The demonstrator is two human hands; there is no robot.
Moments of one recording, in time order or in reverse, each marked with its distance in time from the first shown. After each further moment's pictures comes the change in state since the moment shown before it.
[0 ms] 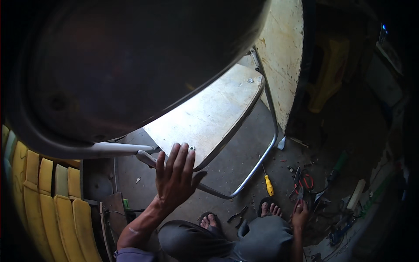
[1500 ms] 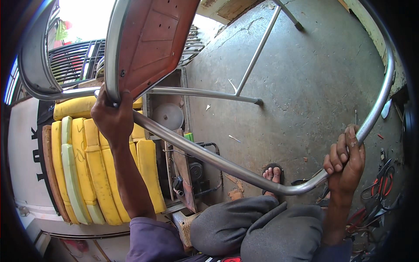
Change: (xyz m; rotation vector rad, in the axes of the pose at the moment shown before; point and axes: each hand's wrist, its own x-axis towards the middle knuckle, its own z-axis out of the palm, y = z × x) left_hand 0.048 -0.147 -0.042 0.075 -0.137 -0.674; right_hand -0.011 -0.200 0.149 1.093 -0.842 0.036
